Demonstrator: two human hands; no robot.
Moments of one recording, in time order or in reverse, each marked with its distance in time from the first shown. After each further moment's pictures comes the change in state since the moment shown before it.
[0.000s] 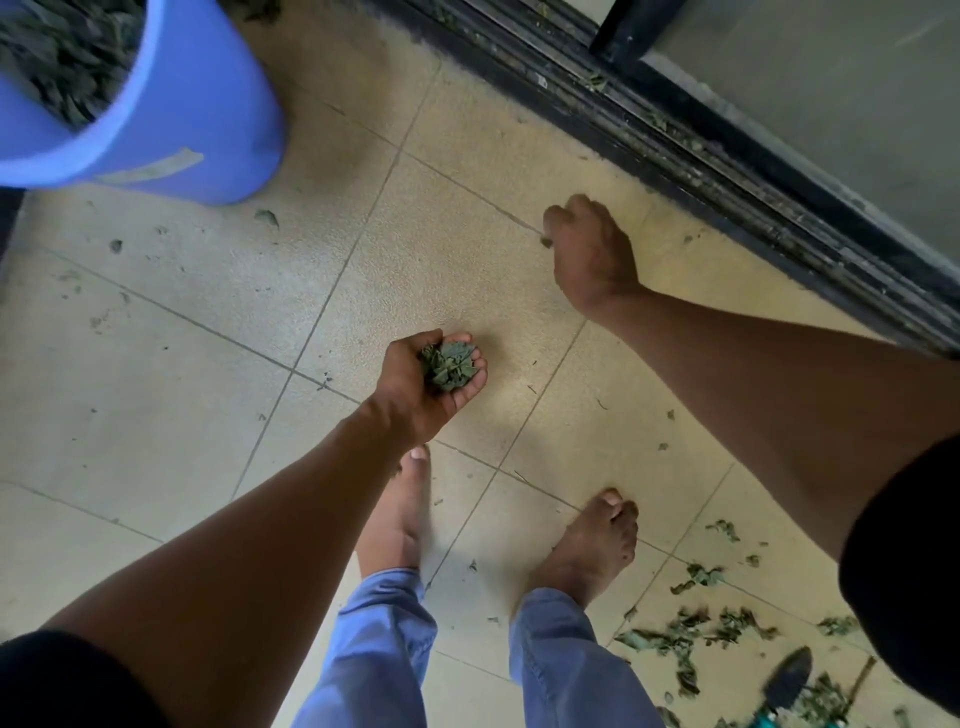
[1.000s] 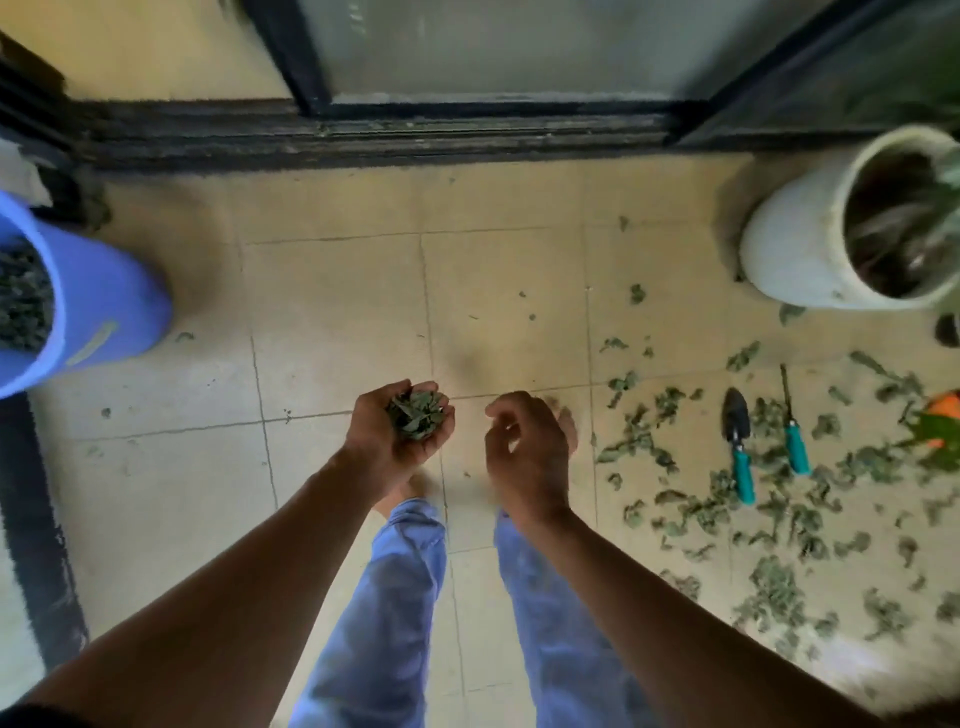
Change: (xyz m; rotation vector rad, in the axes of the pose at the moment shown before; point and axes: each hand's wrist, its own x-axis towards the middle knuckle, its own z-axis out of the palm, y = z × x) left_hand -0.189 -0.098 0.028 0.444 -0.017 -0.143; right_hand -0.370 -0.143 -0.127 0.897 0.401 0.926
